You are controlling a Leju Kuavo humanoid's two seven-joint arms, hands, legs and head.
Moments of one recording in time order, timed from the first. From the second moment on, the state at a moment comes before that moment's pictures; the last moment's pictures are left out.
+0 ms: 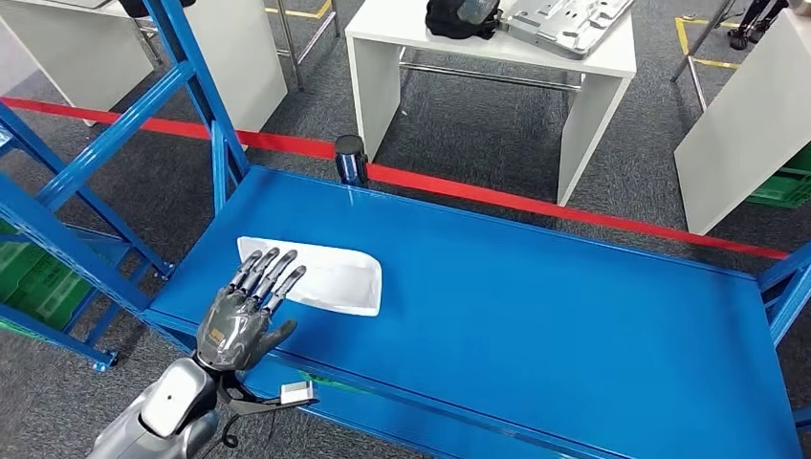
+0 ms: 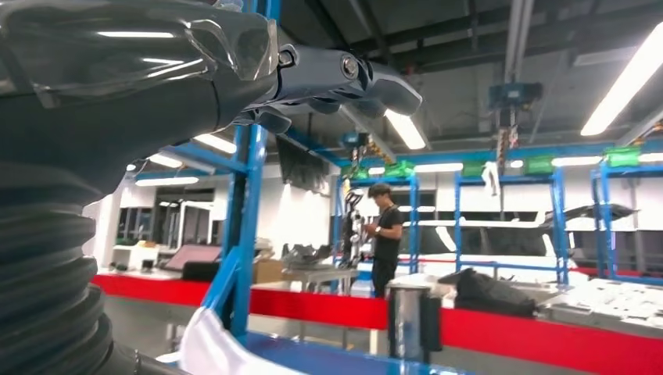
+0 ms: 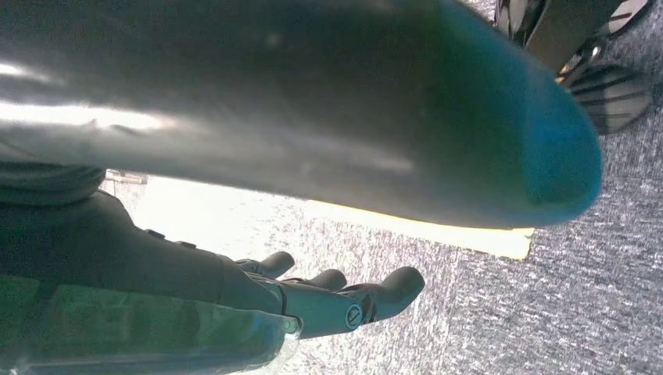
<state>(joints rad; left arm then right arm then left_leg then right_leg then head) -0.12 0.33 -0.56 -1.39 -1.29 0.70 -0.08 -0.02 -0.07 1.14 -0.24 -1.16 -0.30 0.14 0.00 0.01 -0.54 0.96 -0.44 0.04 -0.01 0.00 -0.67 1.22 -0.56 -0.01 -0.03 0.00</state>
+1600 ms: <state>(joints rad) -0.31 0.32 -0.59 -1.04 -0.90 0.52 -0.22 -0.04 -0.16 1.17 -0.23 -1.16 -0.21 0.11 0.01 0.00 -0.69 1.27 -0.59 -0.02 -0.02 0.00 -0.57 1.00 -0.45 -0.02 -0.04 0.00</state>
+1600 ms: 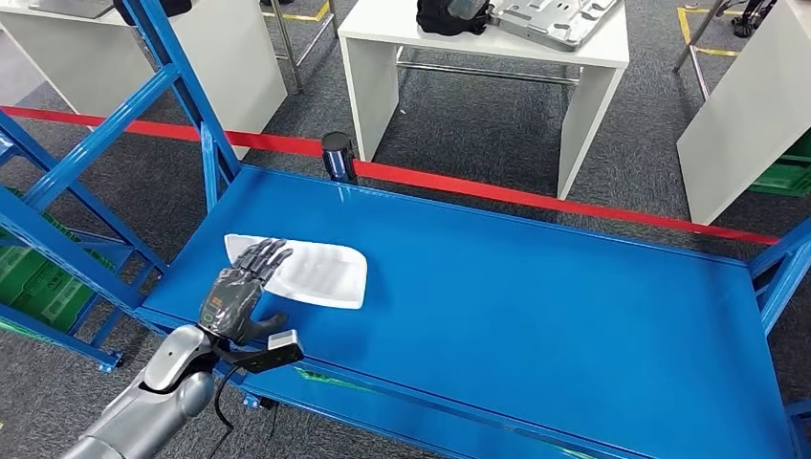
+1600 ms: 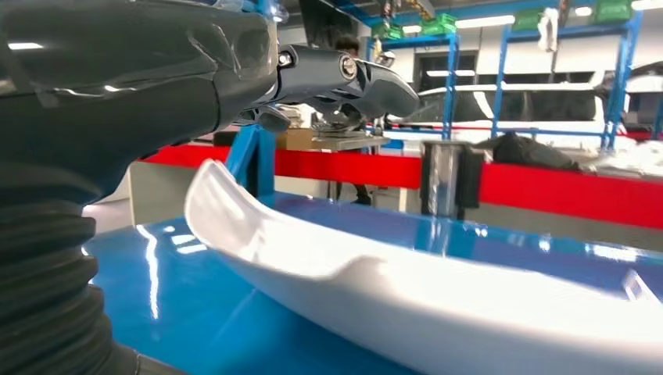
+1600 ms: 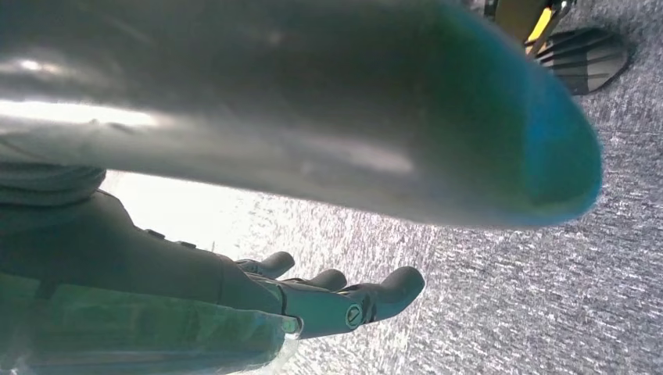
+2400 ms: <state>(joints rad) -0.52 0.21 -0.77 -0.81 -0.88 0.49 -0.39 -0.05 -0.18 1.17 -0.23 -1.17 -0.20 0.10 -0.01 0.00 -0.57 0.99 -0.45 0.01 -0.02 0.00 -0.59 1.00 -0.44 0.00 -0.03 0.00</state>
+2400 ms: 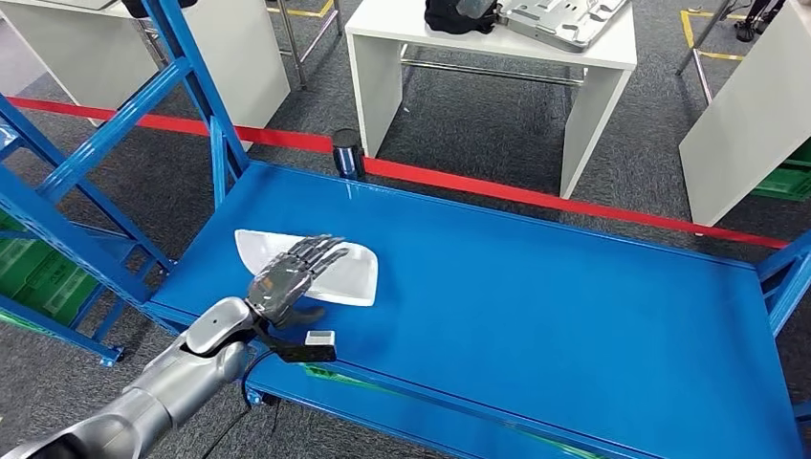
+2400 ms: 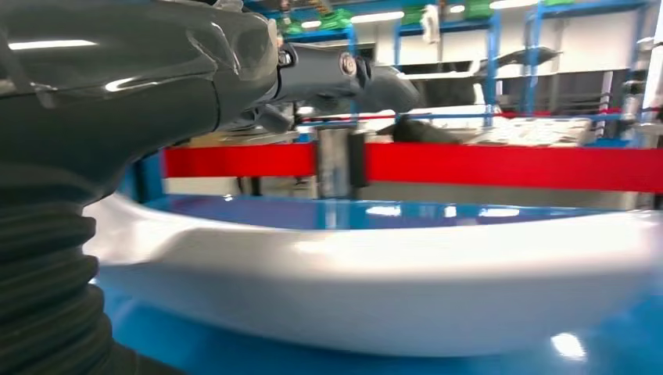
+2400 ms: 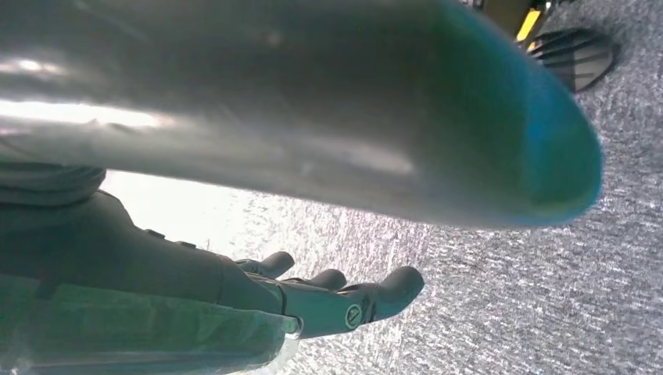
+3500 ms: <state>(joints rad) -0.62 0.16 -0.89 -0.77 -0.76 0.39 -0.43 -0.06 -0.19 1.17 -0.23 -1.18 -0.21 0.09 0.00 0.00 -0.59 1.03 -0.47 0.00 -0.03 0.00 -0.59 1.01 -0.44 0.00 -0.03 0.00</state>
